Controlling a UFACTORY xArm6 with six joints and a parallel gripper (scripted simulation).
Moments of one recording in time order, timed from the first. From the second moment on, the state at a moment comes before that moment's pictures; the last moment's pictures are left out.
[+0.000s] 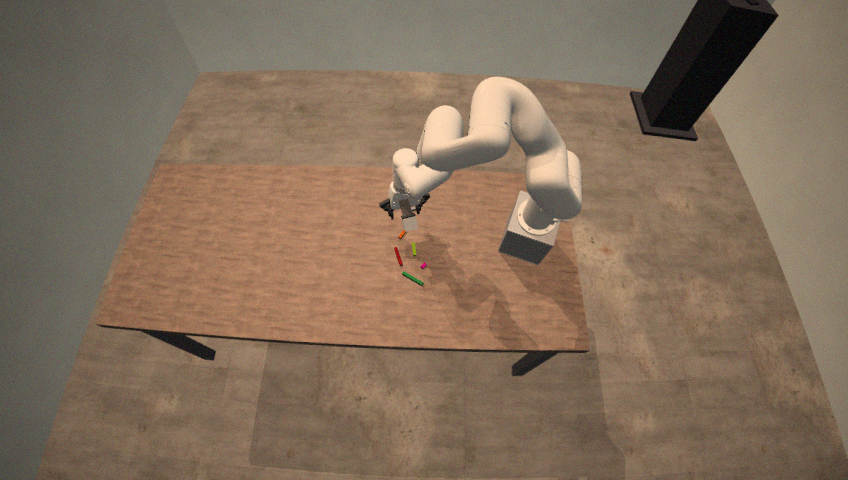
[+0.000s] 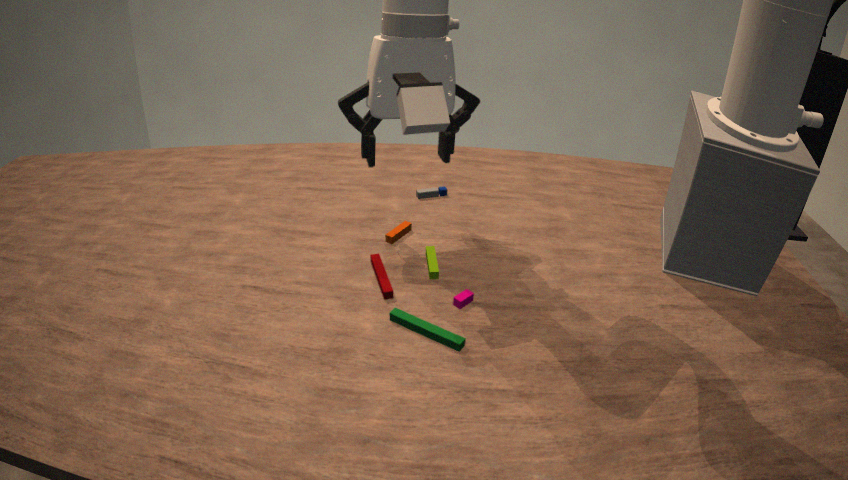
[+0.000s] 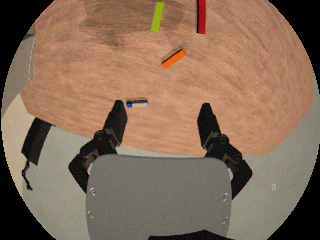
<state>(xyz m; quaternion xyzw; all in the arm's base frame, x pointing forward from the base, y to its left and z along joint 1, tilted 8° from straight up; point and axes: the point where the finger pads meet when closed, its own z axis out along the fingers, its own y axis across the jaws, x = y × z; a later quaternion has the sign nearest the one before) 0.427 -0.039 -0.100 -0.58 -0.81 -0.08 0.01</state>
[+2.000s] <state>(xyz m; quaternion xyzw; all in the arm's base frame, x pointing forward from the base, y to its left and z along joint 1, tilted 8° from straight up) 0.431 -0.002 -0.104 -0.86 -0.51 -0.05 0.05</state>
